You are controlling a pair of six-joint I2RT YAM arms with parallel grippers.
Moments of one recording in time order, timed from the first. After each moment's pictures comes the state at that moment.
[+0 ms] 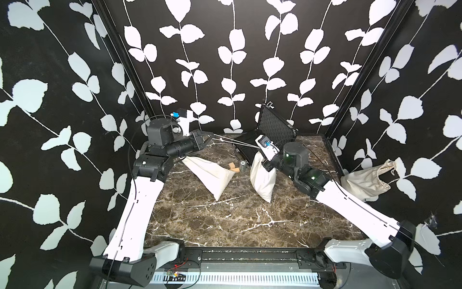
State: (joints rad) left arm -0.17 1.18 1.51 -0.59 0.64 -0.57; right arm 0.71 1.28 1.18 -0.18 0.07 -0.37
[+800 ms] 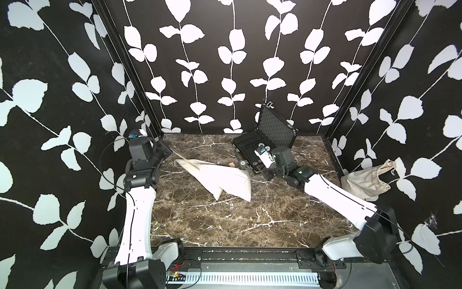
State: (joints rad) left arm 0.16 1.11 1.15 -0.44 0.08 -0.56; right arm 0.65 1.38 1.14 -0.40 0.03 -0.20
